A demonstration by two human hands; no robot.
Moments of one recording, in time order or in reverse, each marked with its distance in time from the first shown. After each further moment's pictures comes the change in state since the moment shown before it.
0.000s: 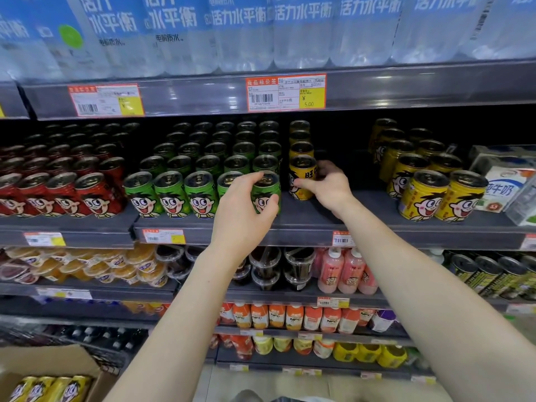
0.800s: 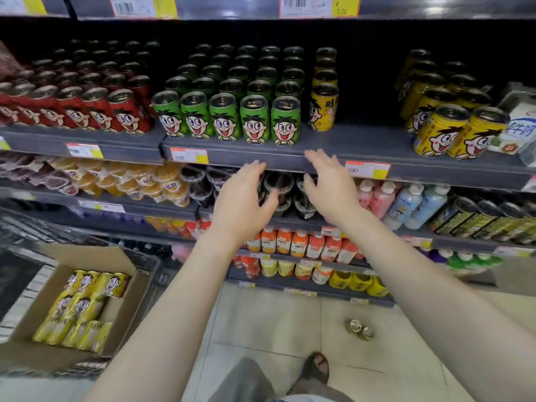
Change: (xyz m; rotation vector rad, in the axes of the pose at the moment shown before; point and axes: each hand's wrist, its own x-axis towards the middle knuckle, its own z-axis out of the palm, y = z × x) left_hand -0.118 -0.029 -0.022 0.245 -0.205 -0.037; right_hand -0.175 -0.003 0.007 -0.612 -0.196 -0.280
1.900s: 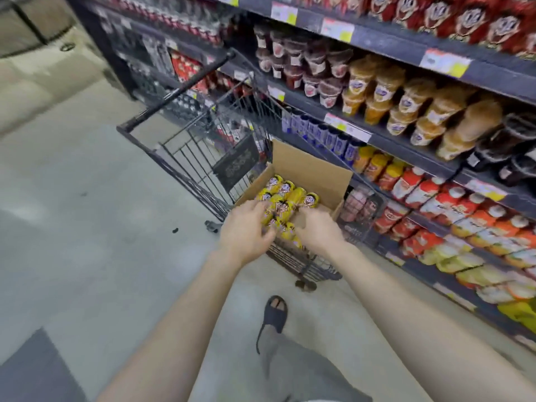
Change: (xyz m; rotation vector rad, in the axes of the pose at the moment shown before) left_hand -0.422 -0.506 -0.262 0.253 -0.112 -0.548; right_hand -0.225 -0.534 0.425 -0.041 -0.711 -0.199
